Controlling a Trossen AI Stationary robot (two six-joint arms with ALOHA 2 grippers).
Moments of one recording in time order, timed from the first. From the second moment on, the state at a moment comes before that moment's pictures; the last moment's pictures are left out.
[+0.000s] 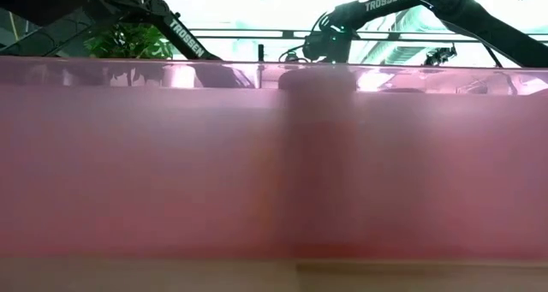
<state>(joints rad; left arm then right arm) 0.77 2.21 1.68 -0.64 0.38 -0.75 -0.82 2.25 2.36 -1.36 0.02 -0.42</state>
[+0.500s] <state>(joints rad) 0.77 2.21 1.68 -0.72 0.42 -0.58 -0.82 2.25 2.36 -1.37 0.01 -0.42</state>
